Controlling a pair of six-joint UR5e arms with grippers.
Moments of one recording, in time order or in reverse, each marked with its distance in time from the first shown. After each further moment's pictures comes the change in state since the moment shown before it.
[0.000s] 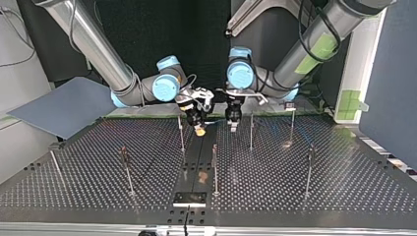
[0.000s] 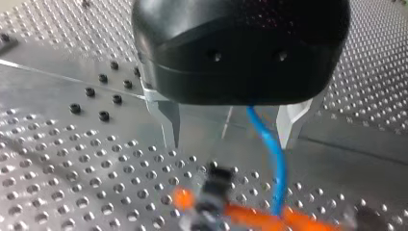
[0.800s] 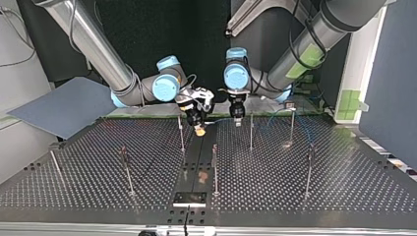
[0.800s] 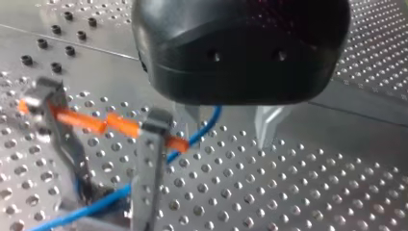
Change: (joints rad) left arm -0.014 -0.078 0.017 0.006 -0.132 0.026; right arm 0.000 0.000 0.000 -0.001 0.000 0.000
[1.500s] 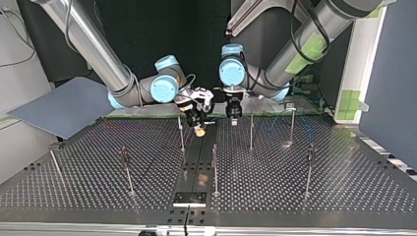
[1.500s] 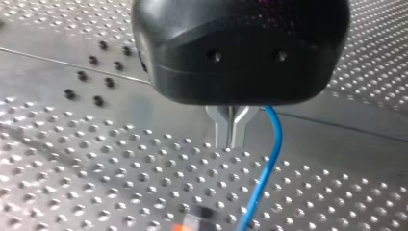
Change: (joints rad) left arm -0.039 0.072 -0.002 -0.037 -0.042 -0.007; right arm 0.000 -0.026 -0.009 0.055 -0.005 -0.009
